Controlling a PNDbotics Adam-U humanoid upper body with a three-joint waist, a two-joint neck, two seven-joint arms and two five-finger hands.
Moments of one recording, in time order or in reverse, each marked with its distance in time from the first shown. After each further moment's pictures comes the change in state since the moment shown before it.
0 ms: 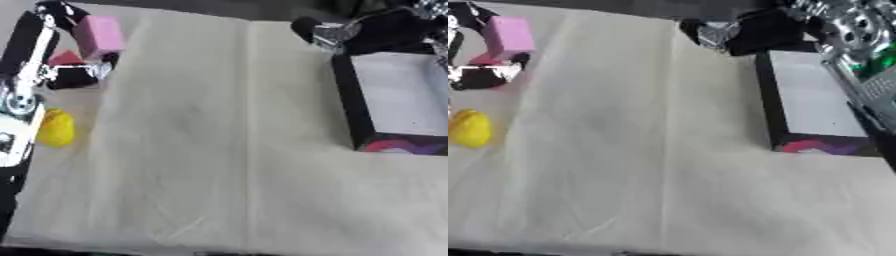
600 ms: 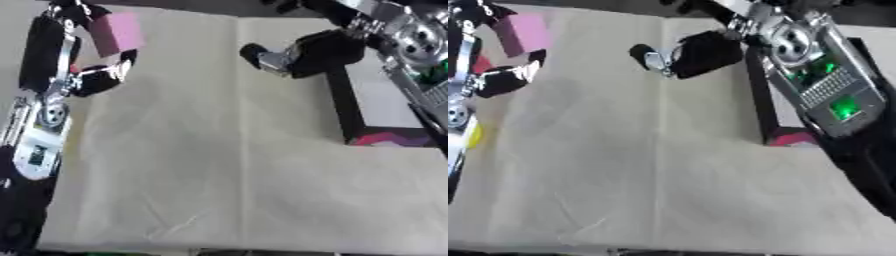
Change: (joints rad) left arm 0.030 -0.091 -0.018 -0.047 -0.239 -0.035 0.175; right arm -0.052 0.129 0.065 -0.002 0.026 0.189 -0.002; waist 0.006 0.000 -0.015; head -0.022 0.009
